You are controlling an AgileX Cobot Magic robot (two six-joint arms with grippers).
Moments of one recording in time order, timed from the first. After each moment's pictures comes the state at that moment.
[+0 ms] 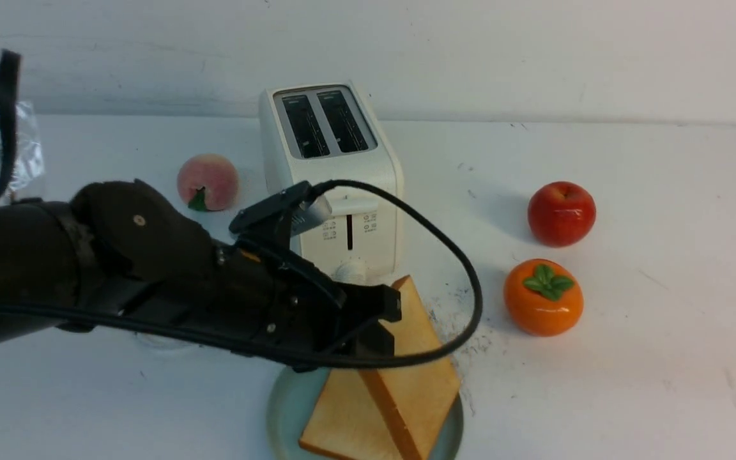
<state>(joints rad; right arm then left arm) 0.19 0.80 -0.83 -0.02 1.00 0.15 -0.52 1.54 -0.95 -0.91 0.50 0.20</state>
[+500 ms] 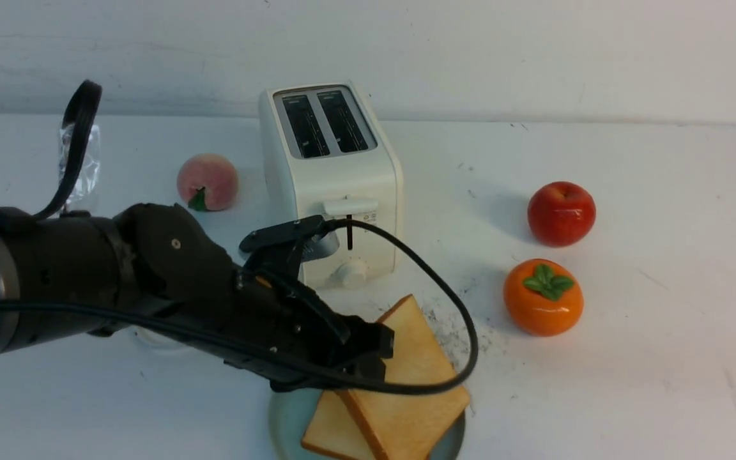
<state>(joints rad) 0.19 0.80 -0.83 -0.01 1.00 0.15 -0.52 1.60 -0.95 -0.77 0.50 0.20</state>
